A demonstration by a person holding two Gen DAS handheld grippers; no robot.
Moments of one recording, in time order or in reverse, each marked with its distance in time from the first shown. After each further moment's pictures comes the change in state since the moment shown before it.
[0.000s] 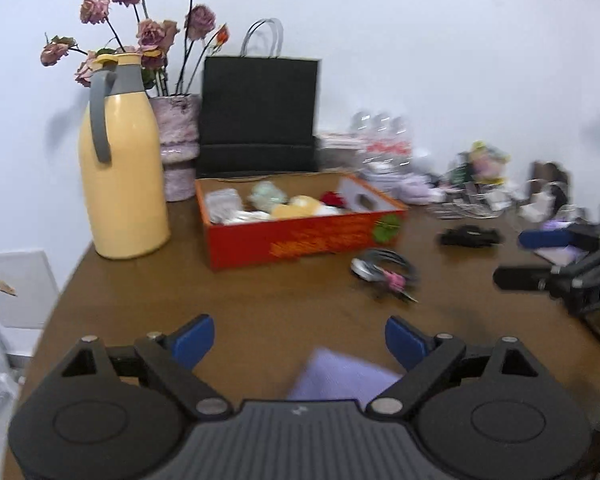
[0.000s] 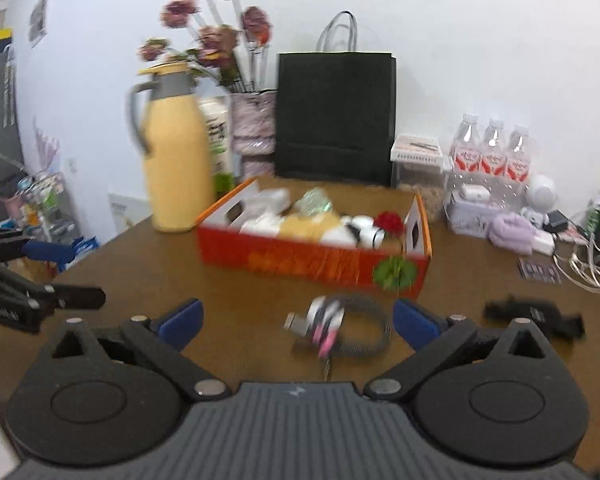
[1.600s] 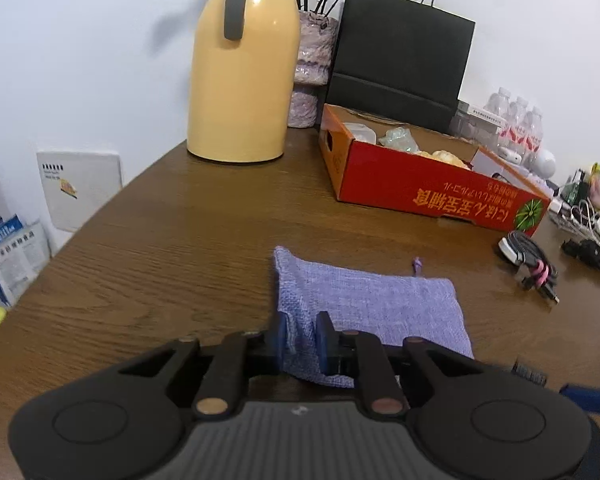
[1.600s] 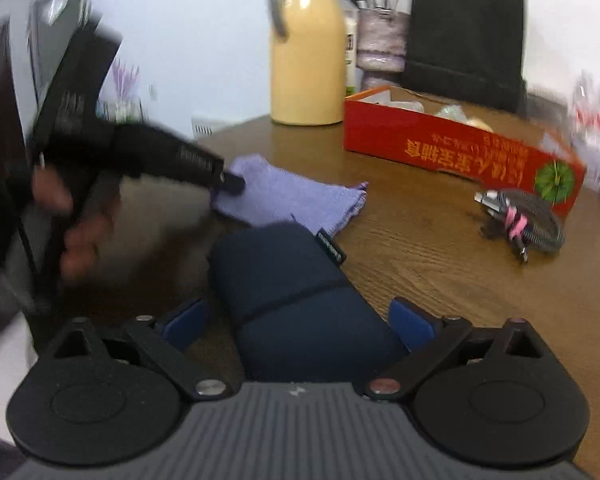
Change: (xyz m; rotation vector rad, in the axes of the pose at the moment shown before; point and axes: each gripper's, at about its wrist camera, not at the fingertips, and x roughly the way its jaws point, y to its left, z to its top) left arm 0.085 0.081 -0.045 -0.258 0.096 0.249; right arm 0.081 0.106 -0.081 -0.133 0.145 0.141
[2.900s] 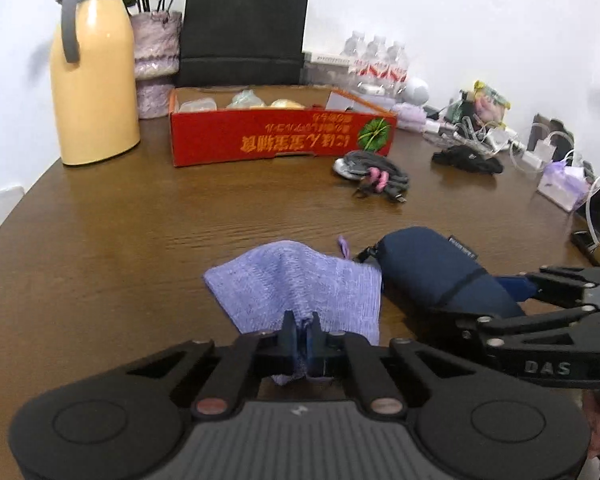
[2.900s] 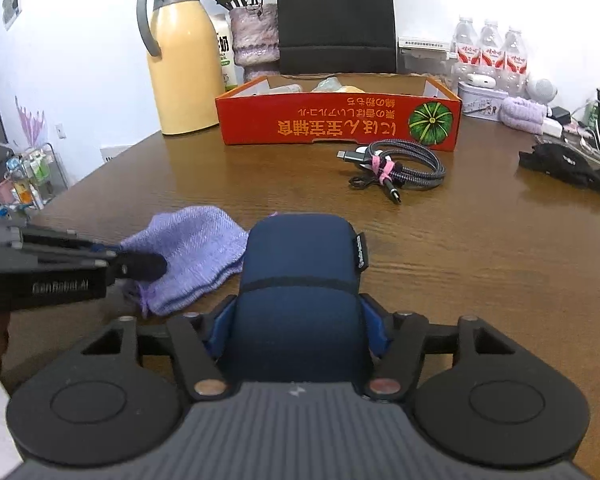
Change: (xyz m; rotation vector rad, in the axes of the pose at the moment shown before) left arm -0.051 -0.089 -0.046 0.237 0.050 -0.241; right arm -0.039 -0.043 -0.027 0.289 0.001 -0.170
